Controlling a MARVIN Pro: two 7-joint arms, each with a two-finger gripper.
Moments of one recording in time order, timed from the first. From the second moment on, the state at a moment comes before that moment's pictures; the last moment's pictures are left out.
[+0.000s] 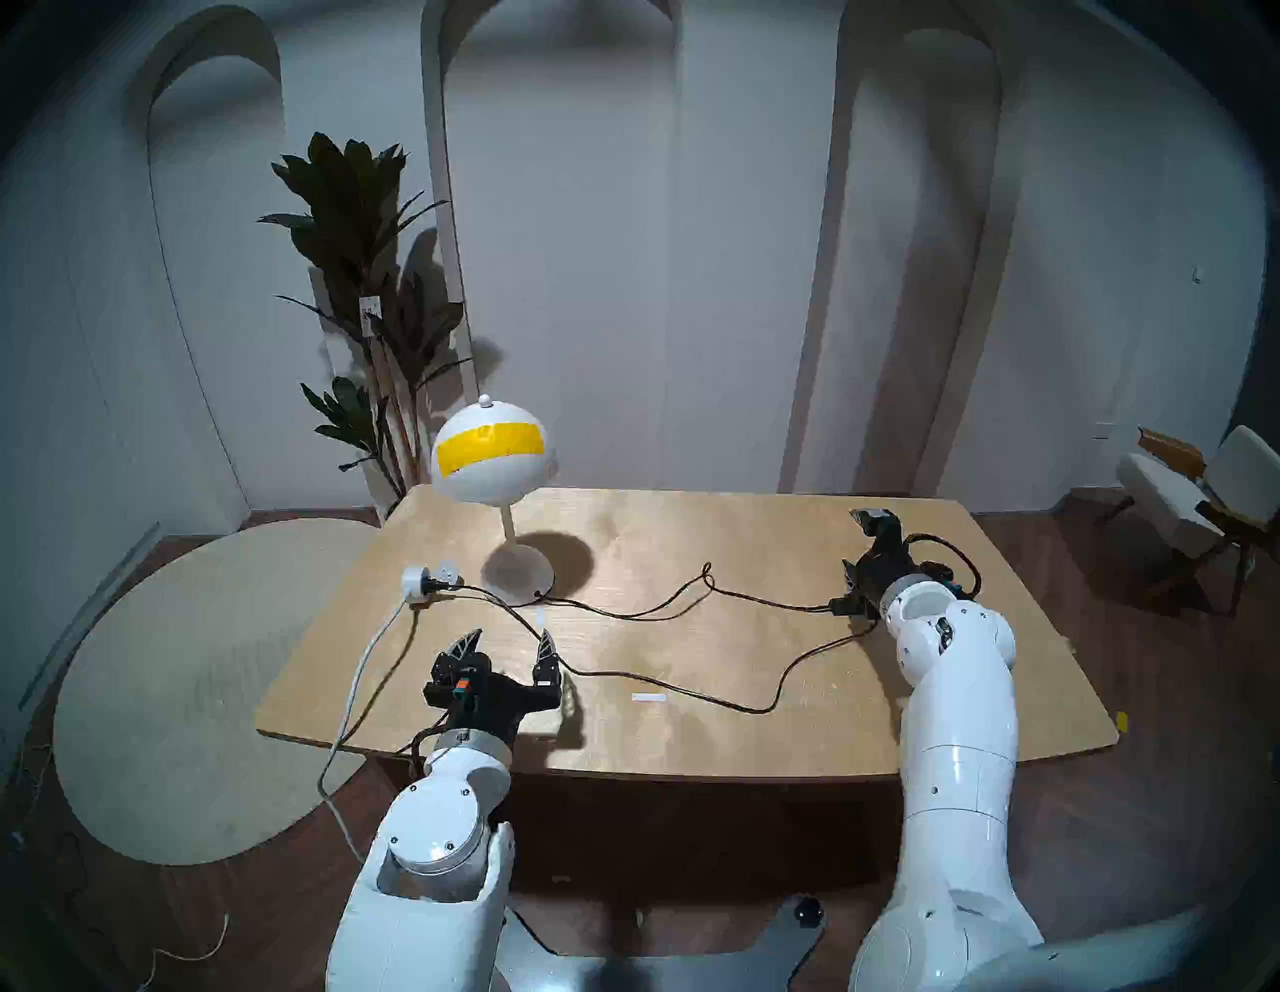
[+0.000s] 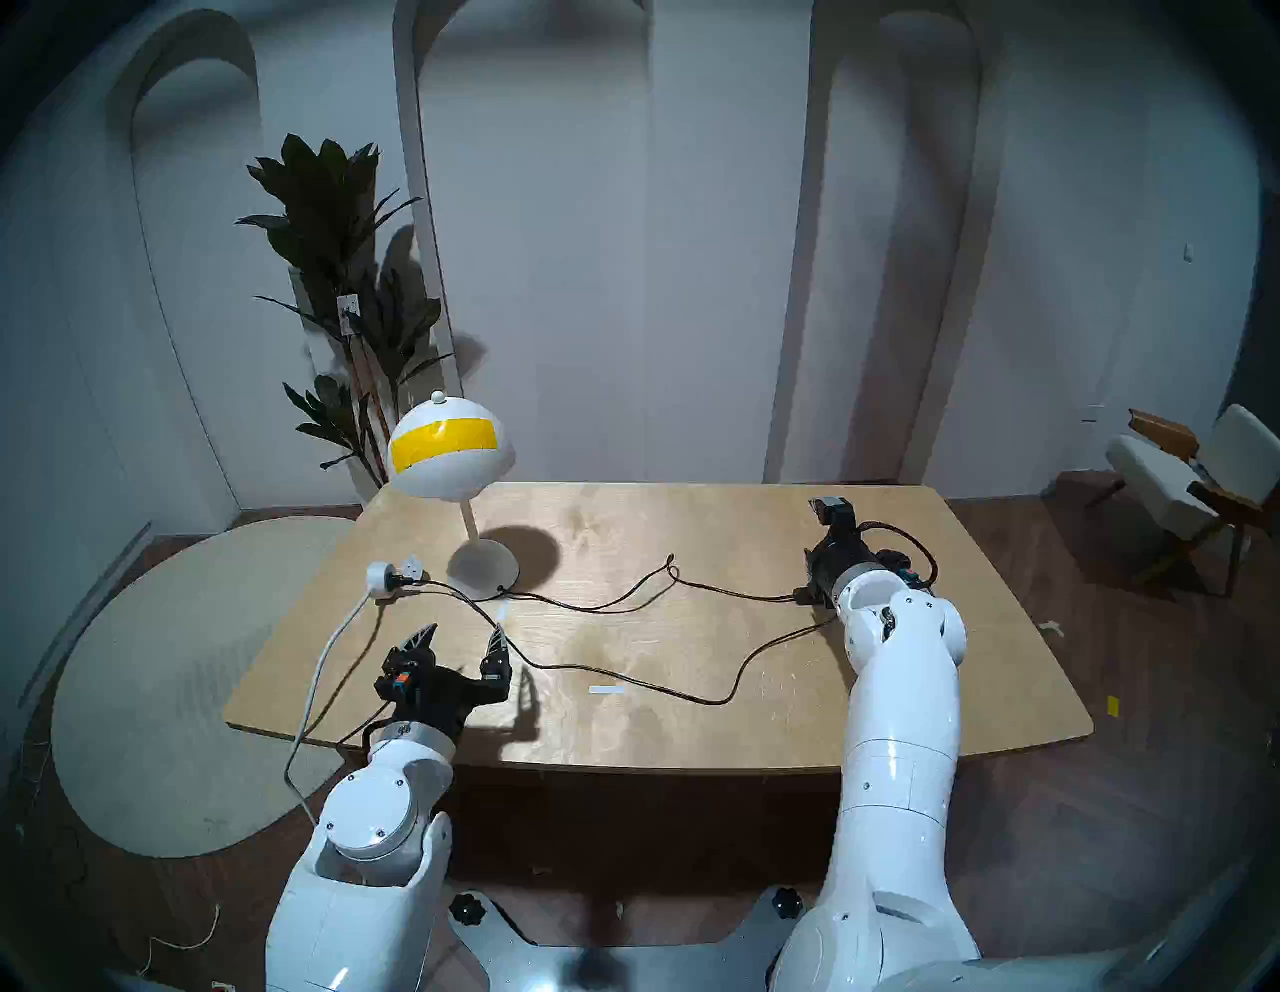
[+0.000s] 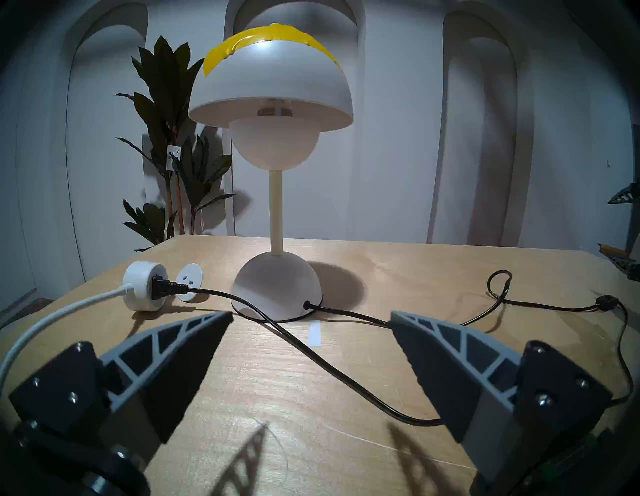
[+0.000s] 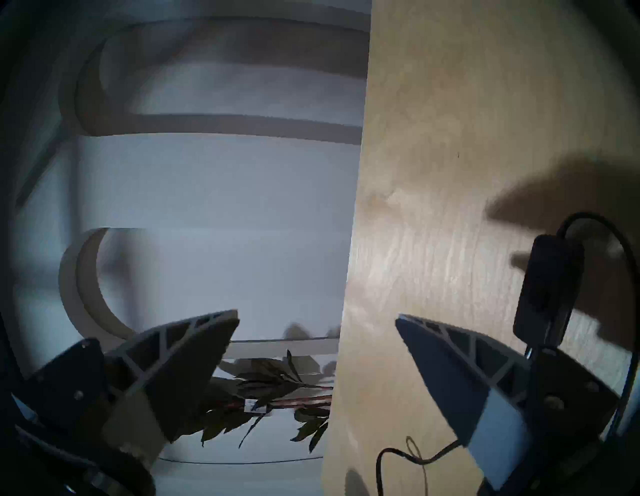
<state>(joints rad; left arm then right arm) 1.91 -1.58 -1.54 -1.79 0.00 -0.02 0.01 -1.28 -1.67 2.02 -1.41 1.31 0.46 -0.24</state>
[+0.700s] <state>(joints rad) 1.91 -1.58 -1.54 -1.79 0.00 -0.02 0.01 -1.35 -1.69 2.01 -1.44 1.29 0.45 -0.23</state>
